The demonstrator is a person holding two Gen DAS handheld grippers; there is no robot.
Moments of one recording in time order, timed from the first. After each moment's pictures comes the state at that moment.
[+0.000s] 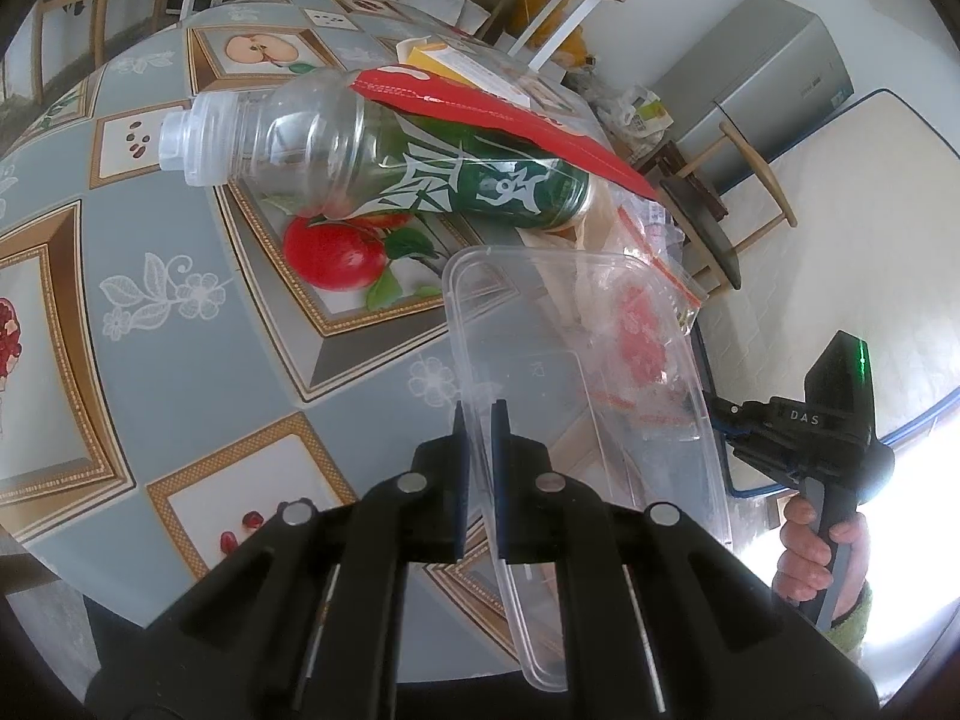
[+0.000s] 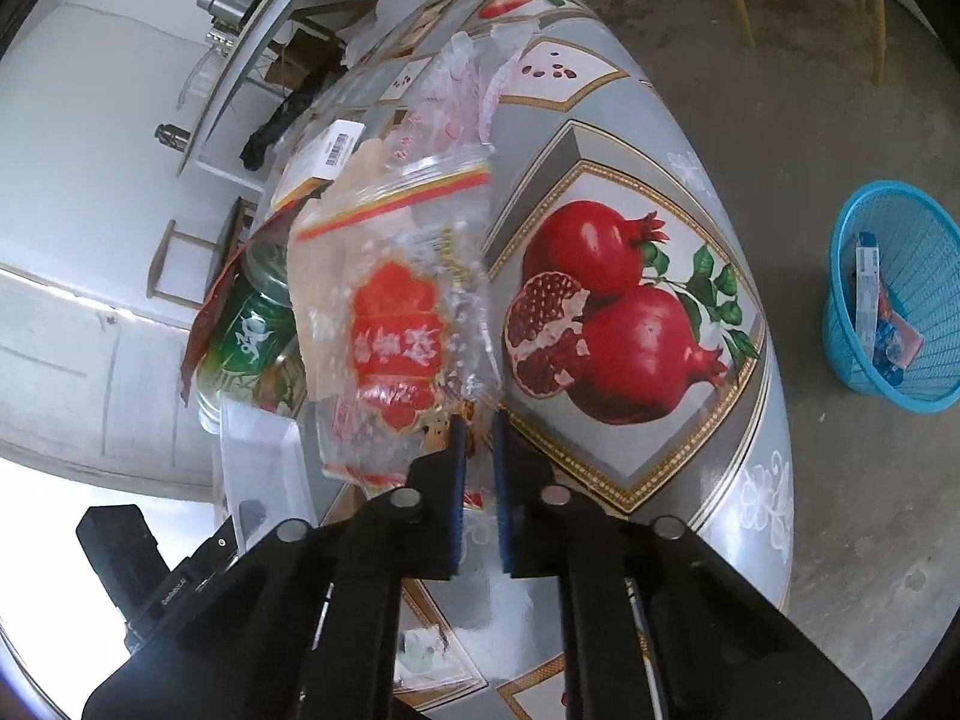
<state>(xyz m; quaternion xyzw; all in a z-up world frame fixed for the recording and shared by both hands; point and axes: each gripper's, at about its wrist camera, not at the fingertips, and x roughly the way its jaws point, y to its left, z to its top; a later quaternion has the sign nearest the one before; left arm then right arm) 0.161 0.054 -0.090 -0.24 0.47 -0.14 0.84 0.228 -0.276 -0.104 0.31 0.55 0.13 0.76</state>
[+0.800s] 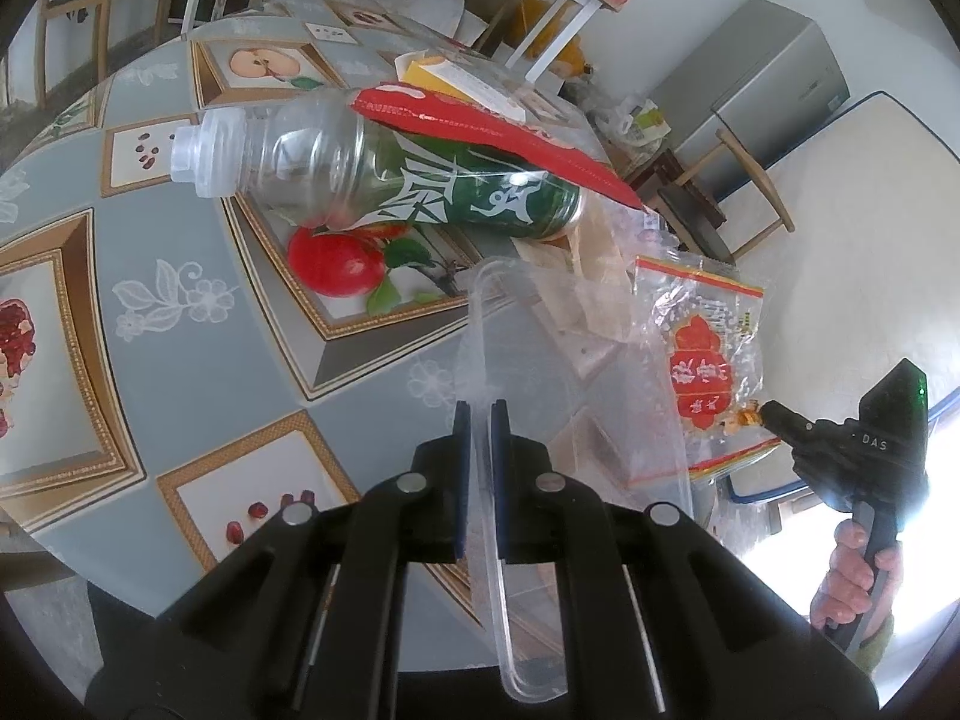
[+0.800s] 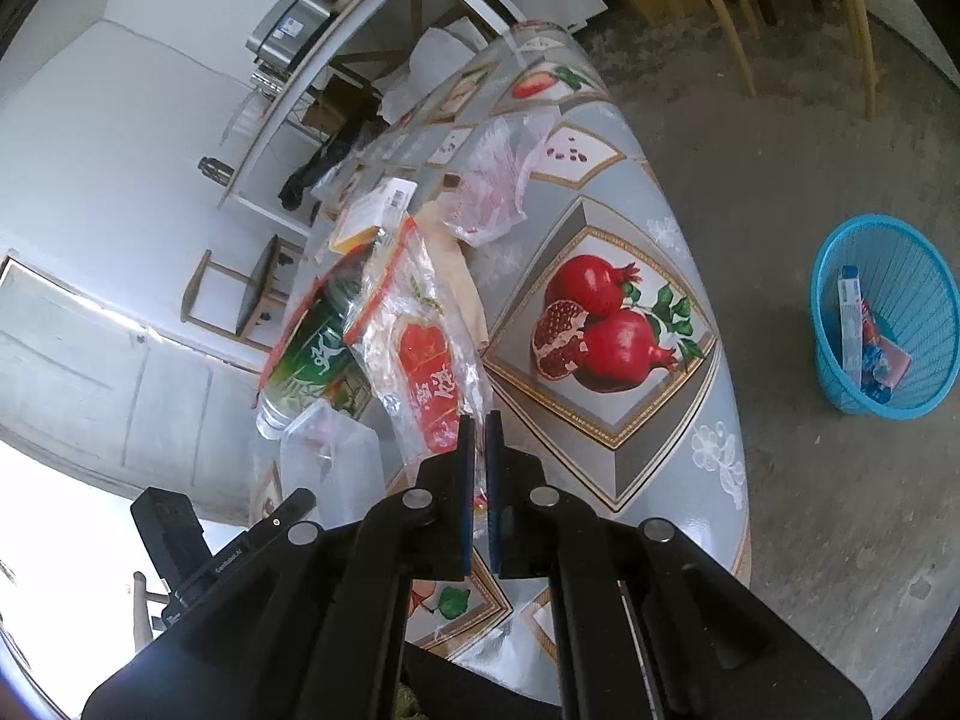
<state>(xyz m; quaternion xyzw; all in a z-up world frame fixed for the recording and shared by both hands) 0.154 0.056 -0.082 -0.24 0.46 -0.14 0.85 0.180 -0.300 -0.047 0.31 0.48 0.14 0.80</state>
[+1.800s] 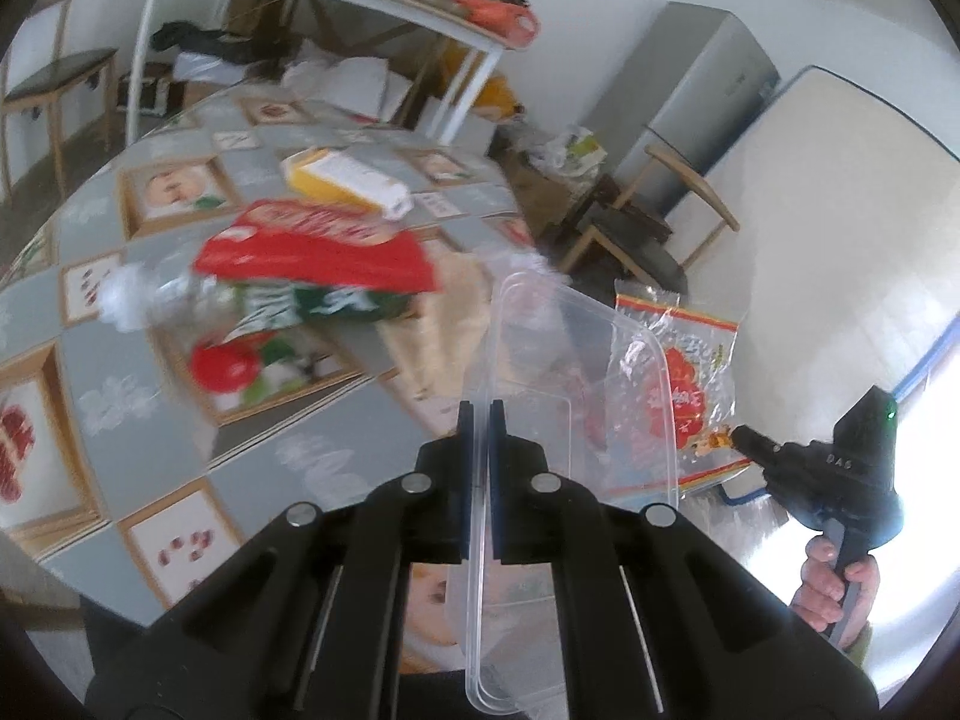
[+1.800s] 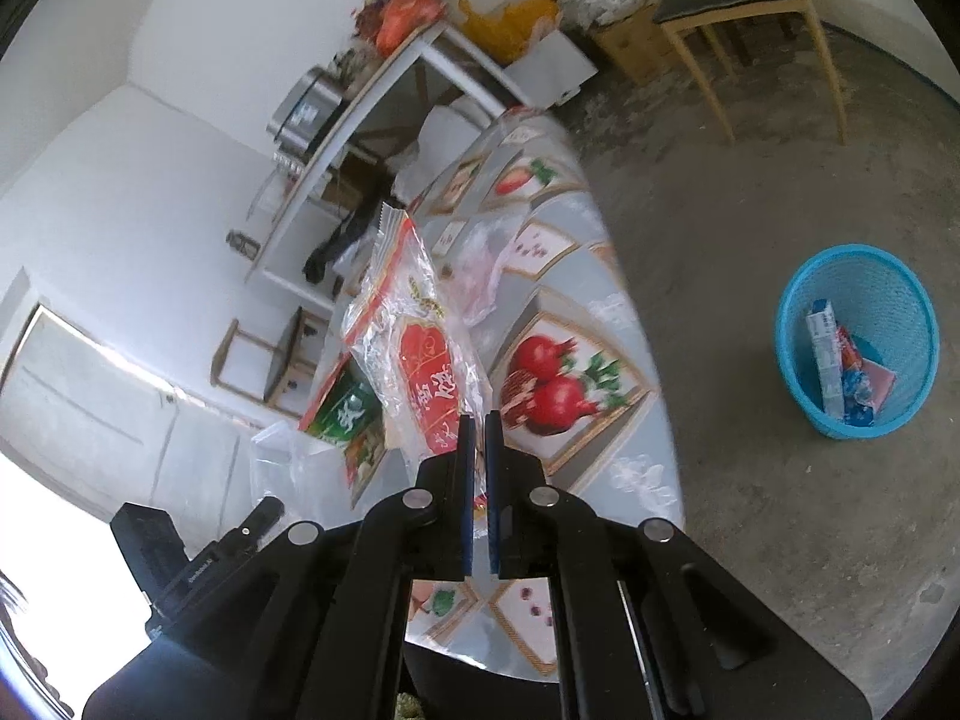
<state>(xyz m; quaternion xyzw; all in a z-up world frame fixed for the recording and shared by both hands) 0.145 -0.007 -0.004 -0.19 0.38 -0.19 0.89 0.132 -0.381 -0.025 0.37 0.40 0.12 0.83</state>
